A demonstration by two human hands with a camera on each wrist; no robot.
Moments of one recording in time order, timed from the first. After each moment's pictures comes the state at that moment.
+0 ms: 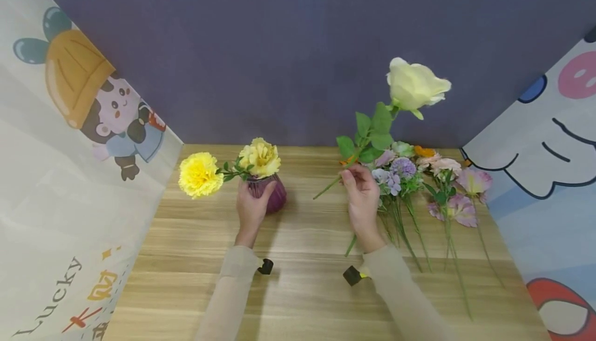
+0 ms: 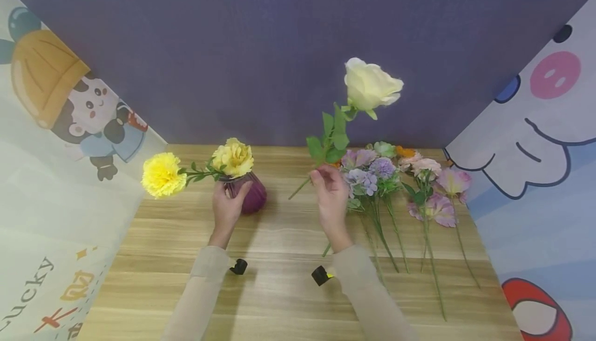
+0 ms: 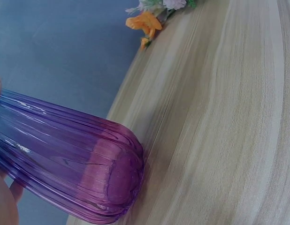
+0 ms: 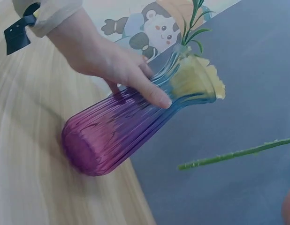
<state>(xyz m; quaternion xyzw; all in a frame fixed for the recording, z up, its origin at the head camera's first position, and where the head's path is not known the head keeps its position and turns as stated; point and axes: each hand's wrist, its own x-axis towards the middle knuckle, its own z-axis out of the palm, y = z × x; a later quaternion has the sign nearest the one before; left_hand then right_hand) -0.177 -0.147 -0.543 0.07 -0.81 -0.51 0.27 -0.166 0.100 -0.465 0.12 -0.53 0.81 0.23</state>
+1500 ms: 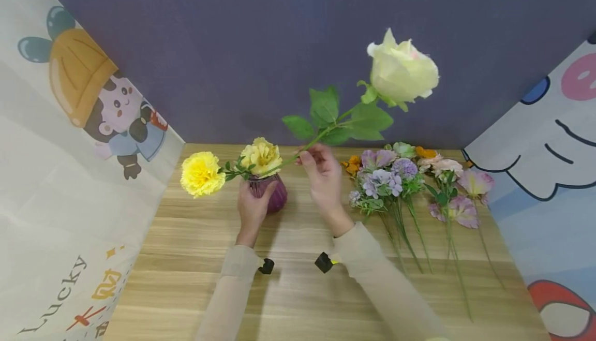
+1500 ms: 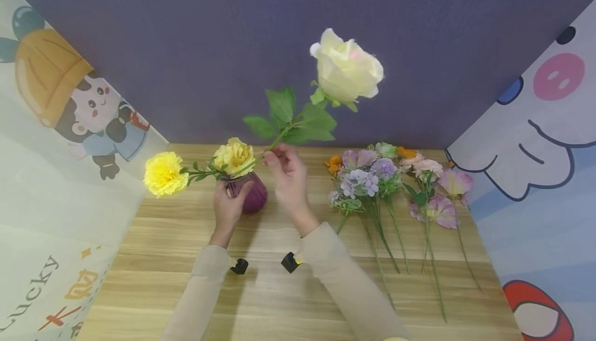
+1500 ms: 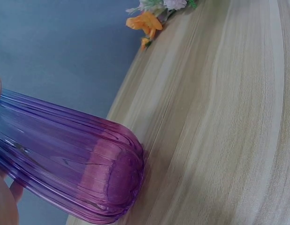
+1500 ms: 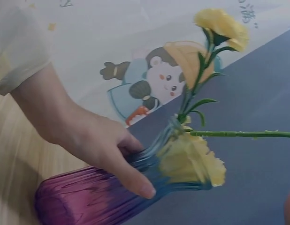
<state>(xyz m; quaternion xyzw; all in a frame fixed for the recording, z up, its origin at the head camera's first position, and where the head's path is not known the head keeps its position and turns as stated) -0.176 -0.148 -0.541 0.09 -0.82 -0.51 0.25 -0.179 0.028 -0.407 0.24 -0.55 0.78 0.21</state>
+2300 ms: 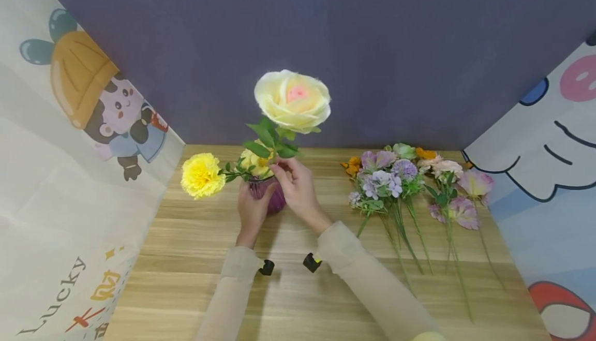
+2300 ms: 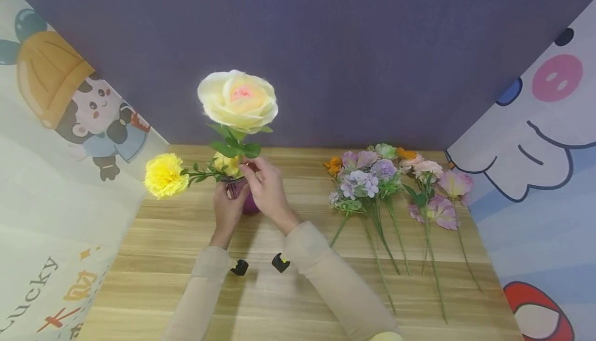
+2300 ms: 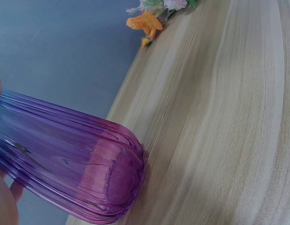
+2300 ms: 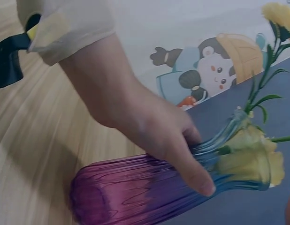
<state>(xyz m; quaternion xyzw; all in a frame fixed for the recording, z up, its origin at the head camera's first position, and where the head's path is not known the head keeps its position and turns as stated) -0.176 -0.149 -0.541 0.10 -0.82 -0.51 0.24 -0.185 -0.008 -0.435 0.27 -0.70 0.63 0.21</state>
